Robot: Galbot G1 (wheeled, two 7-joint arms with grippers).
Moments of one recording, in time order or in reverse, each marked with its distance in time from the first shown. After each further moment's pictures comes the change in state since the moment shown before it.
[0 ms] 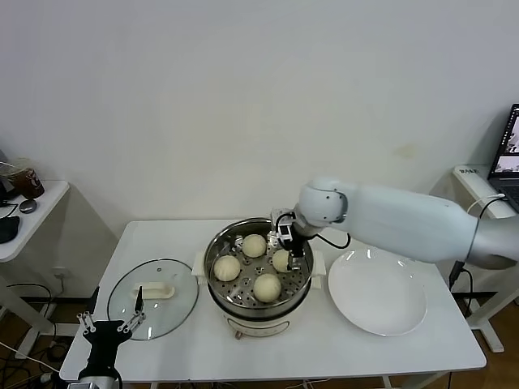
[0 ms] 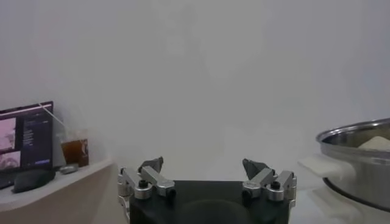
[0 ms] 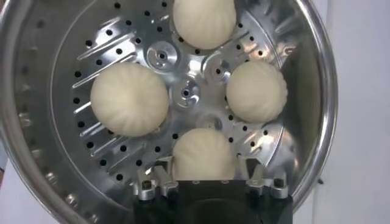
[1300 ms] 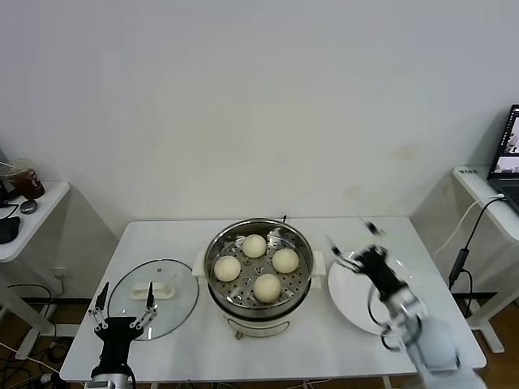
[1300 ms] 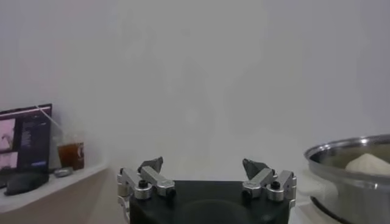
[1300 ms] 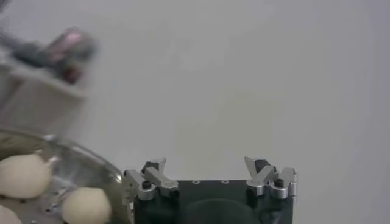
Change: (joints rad) left arm -0.003 -0.025 0.066 -0.042 0.157 0.035 -0.085; right arm -1.791 0.218 1.816 0.302 -0.251 1.002 0.644
